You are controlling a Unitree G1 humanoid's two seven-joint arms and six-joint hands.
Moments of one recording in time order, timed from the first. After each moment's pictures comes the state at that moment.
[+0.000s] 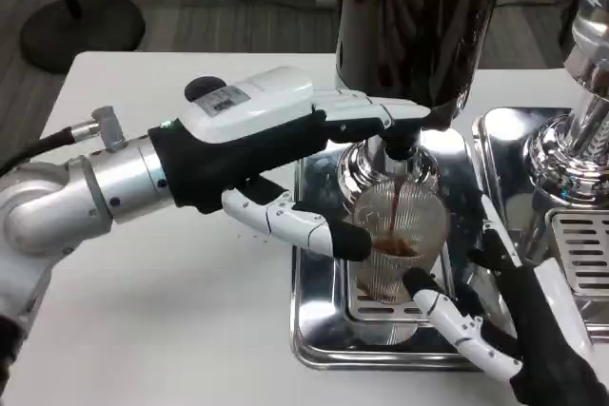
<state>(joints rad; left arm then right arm) -0.55 0.57 -0.23 0.46 0.12 -0.92 -0.65 0.38 -0.17 0.16 -0.13 -0.35 -0.25 -0.10</state>
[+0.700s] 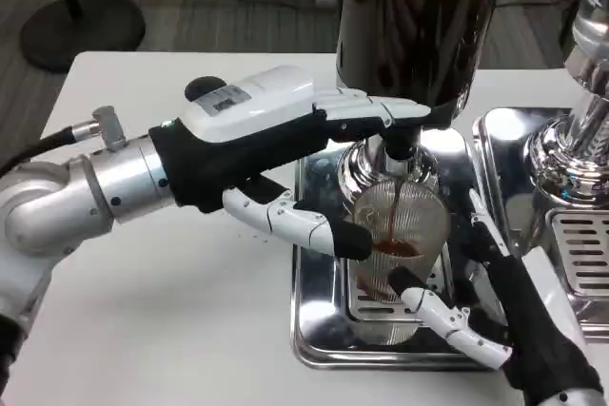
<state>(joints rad) -0.55 0.57 -0.23 0.45 0.12 -0.92 -0.64 0.32 -0.17 0.15 -0.12 -0.35 -0.19 -0.05</state>
